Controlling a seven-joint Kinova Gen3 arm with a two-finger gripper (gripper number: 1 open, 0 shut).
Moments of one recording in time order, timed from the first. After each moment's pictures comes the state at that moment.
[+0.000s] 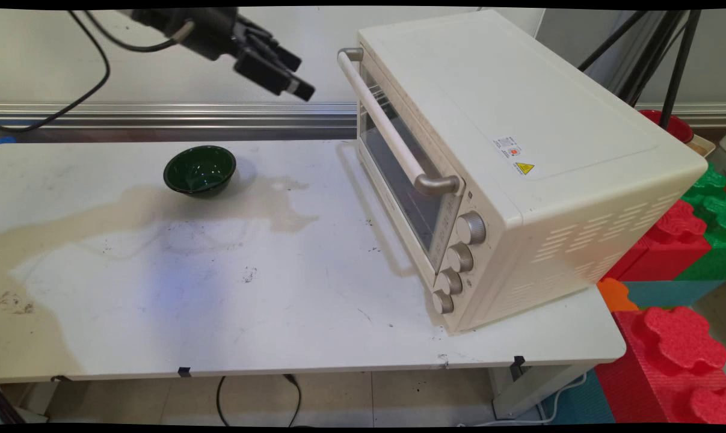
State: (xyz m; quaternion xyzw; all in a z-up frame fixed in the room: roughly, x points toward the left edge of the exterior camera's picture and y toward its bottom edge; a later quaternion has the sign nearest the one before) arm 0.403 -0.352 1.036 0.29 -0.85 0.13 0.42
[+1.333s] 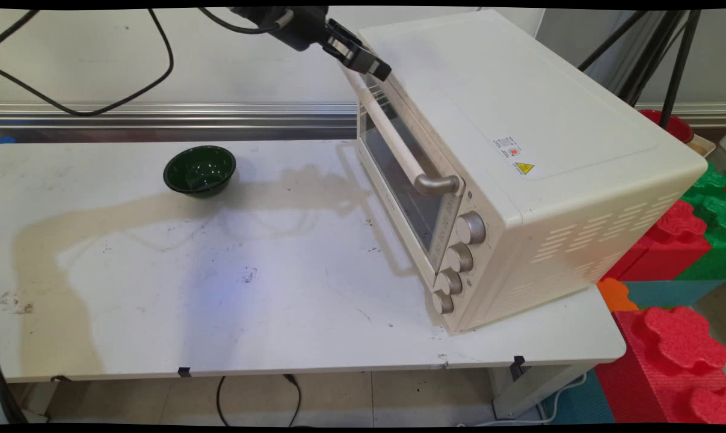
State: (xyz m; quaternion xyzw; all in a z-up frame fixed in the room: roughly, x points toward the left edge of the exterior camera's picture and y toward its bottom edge) arm 0.319 -0.407 1.035 0.31 -0.84 0.12 0.44
